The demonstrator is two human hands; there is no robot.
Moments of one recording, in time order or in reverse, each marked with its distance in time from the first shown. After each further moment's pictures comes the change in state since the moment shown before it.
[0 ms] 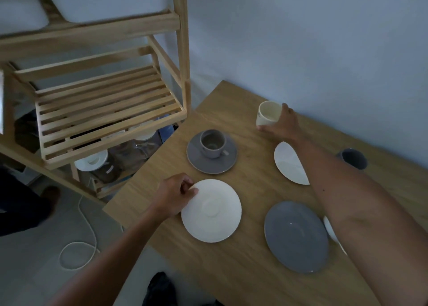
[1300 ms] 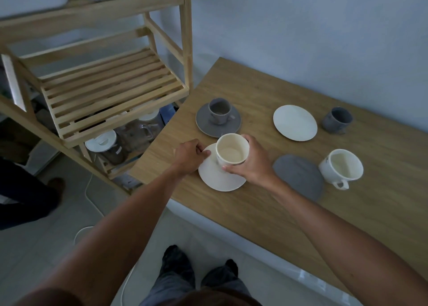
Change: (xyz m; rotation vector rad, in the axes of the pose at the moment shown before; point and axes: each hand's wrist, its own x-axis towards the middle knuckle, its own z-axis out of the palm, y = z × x) left_hand -0.010 0.003 -0.006 0.050 0.003 -0.026; right_hand -0.273 -0.061 0.055 0.256 -0.065 -0.200
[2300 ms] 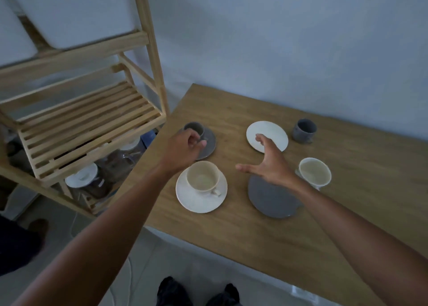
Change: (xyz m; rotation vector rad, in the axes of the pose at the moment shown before) left_hand 0.013 0.099 -0.043 -0.088 0.124 0.280; right_hand 0.008 0.038 -0.102 -0.030 0.042 0.127
